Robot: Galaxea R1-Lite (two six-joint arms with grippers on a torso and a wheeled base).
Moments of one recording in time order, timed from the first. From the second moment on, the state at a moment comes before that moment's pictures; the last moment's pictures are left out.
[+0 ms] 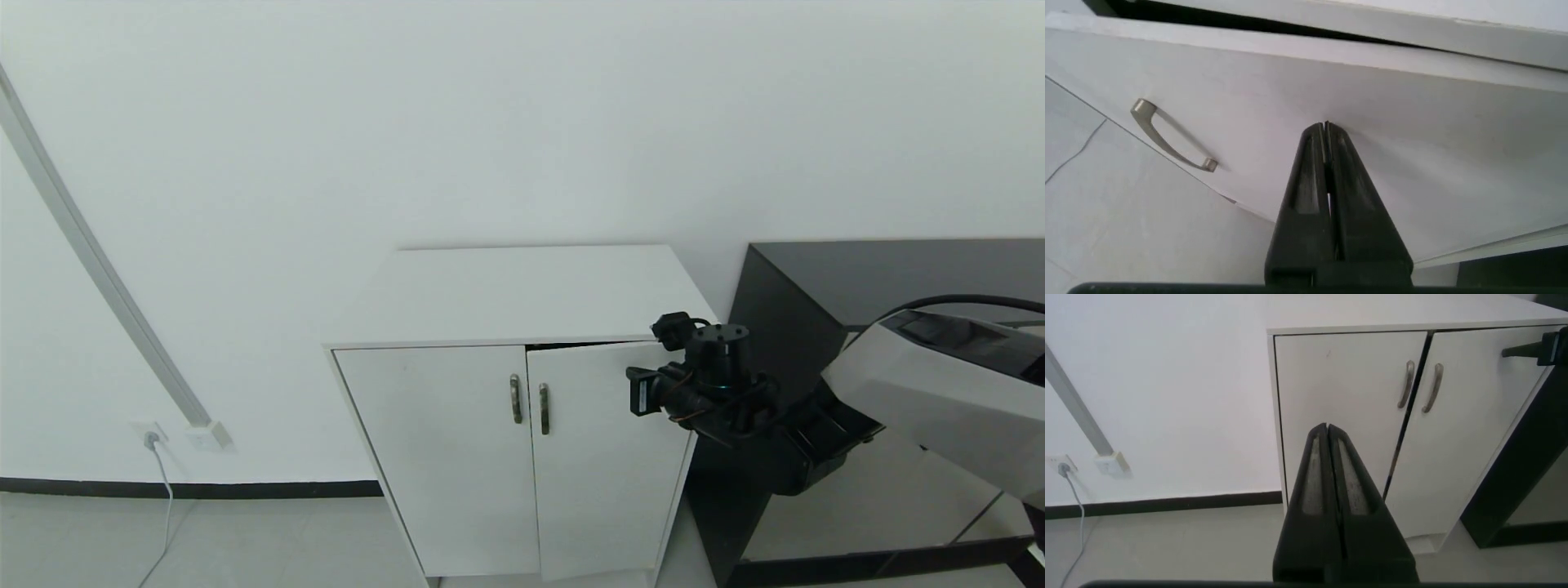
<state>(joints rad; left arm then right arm) 0.00 0.00 0.00 0.00 -0.01 0.01 0.50 2.28 -1.09 -0.93 -0.01 0.15</state>
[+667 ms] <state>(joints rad) 0.00 0.00 0.00 0.00 -0.01 0.01 0.47 2.31 -1.11 -0.93 -0.01 0.15</state>
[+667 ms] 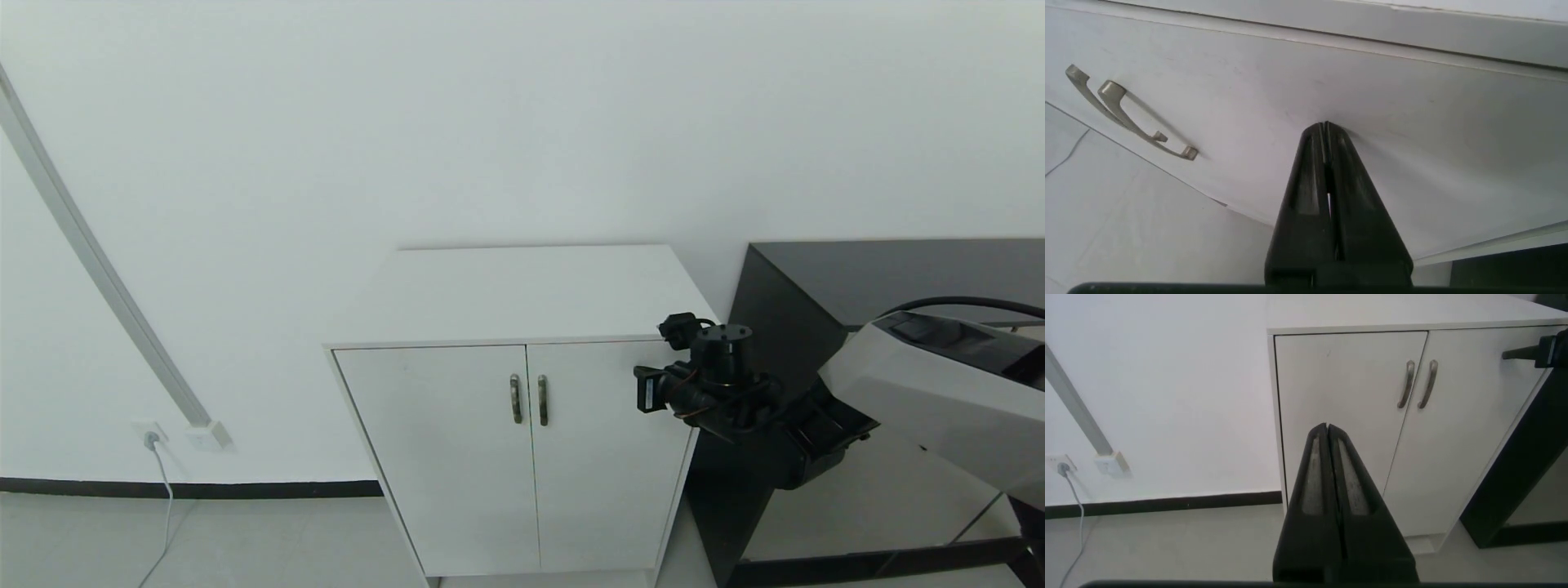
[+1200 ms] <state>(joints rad) 0.00 0.00 0.00 0.00 -0.01 0.01 0.46 2.32 -1.13 -0.93 -0.01 0.15</state>
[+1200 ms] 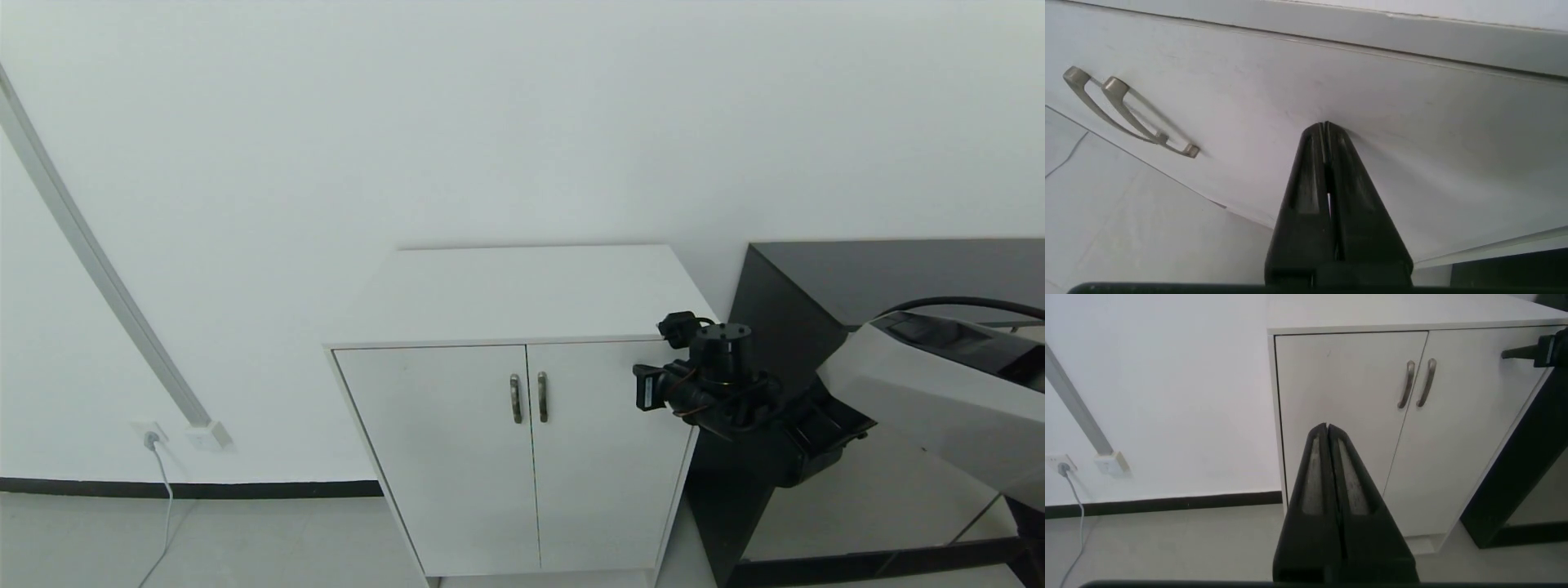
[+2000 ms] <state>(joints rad) 0.00 0.00 0.00 0.00 -0.01 0.01 0.46 2.25 -1.05 -0.94 -0.02 0.15</state>
